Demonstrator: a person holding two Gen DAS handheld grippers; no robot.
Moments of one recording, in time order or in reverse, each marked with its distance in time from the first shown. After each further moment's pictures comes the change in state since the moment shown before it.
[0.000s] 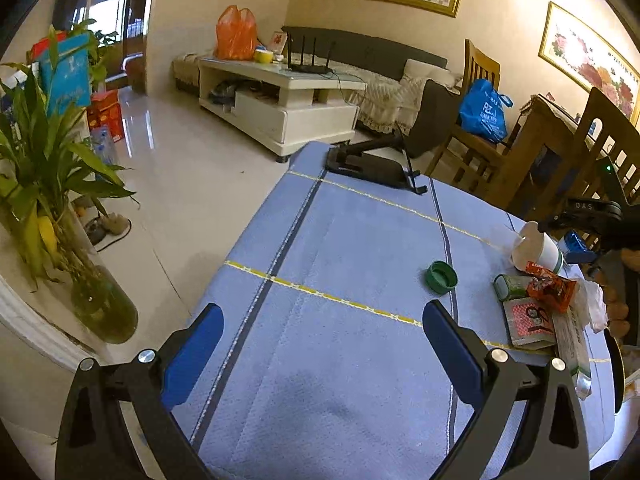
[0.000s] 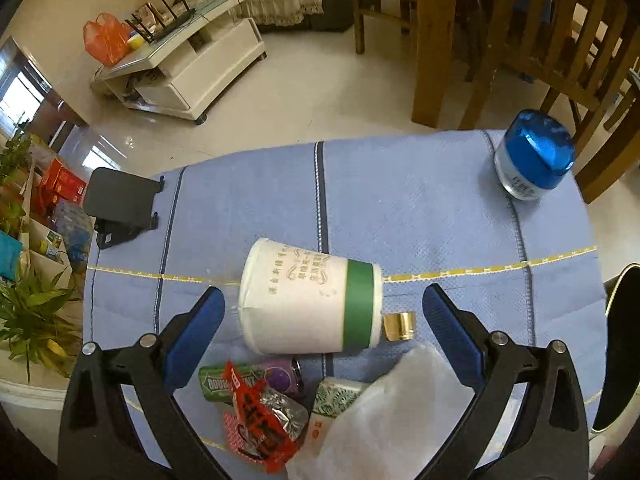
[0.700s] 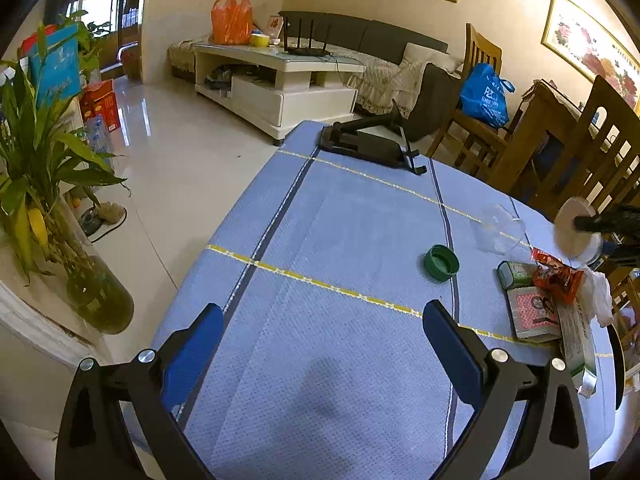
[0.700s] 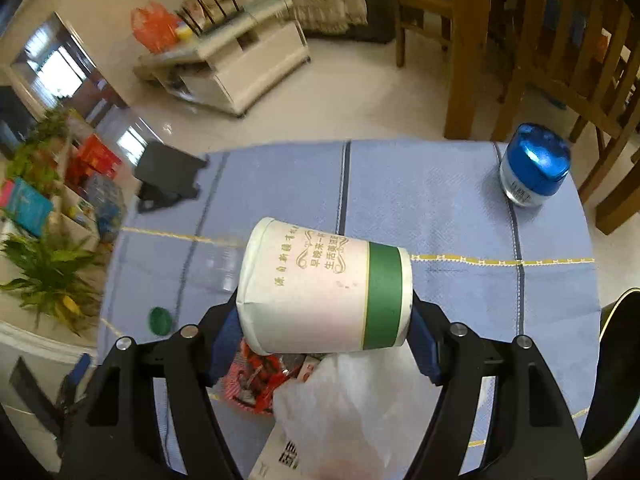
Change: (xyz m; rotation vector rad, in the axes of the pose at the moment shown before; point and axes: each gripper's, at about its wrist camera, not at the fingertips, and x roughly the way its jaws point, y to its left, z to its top) left arm 0.016 -0.006 -0.002 0.006 0.060 0.003; right arm -0.054 -0.020 -0.042 -0.120 -0.072 0.124
